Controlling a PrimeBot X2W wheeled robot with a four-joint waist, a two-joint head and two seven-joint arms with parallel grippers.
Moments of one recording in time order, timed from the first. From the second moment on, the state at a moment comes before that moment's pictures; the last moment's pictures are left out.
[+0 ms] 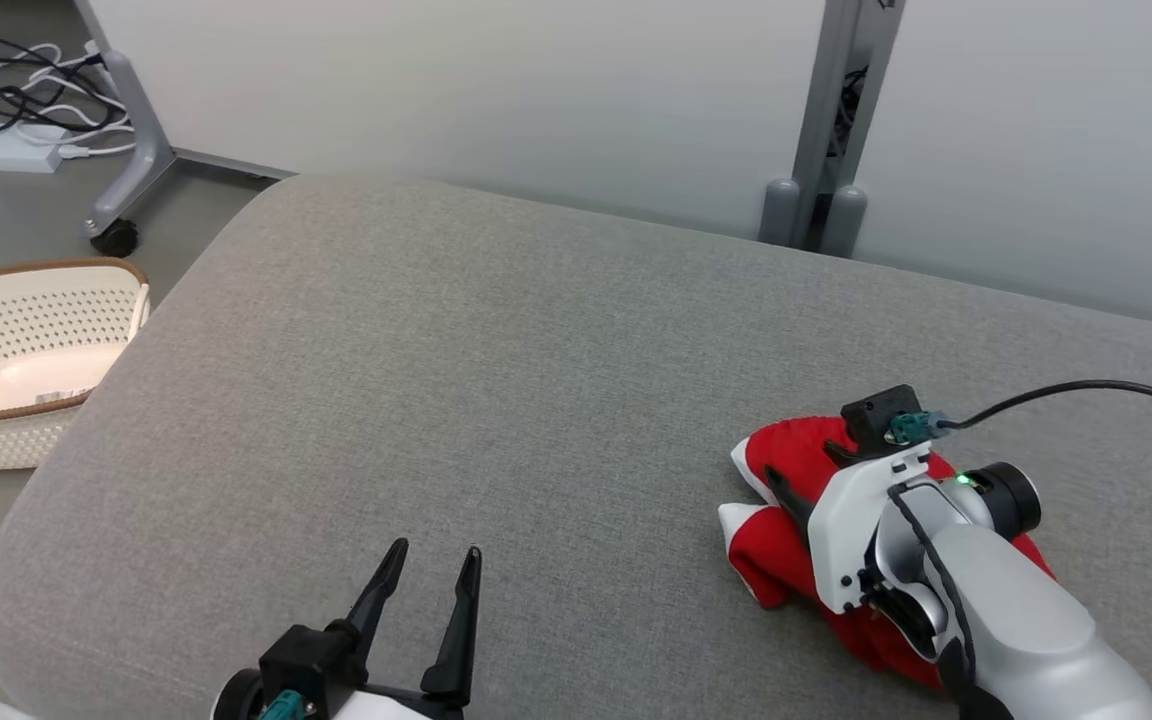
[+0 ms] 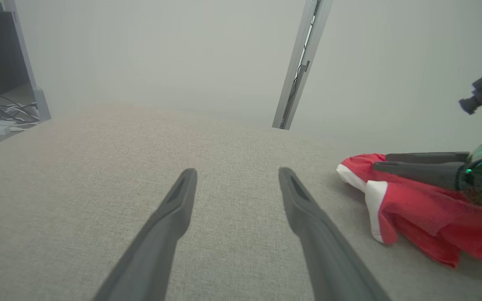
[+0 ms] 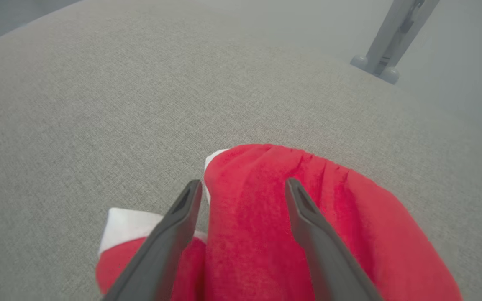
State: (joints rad) left arm 0.01 0.05 -0.29 0.25 -0.31 -0.02 -0.26; right arm -0.62 -0.10 0.54 0.90 0.39 0.13 0.09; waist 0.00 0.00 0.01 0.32
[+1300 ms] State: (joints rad) left arm 0.00 0.05 -0.32 0.28 -0.32 0.00 -0.26; right arm -0.93 -0.13 0.43 0.63 0.72 0.13 -0.26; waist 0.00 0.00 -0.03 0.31
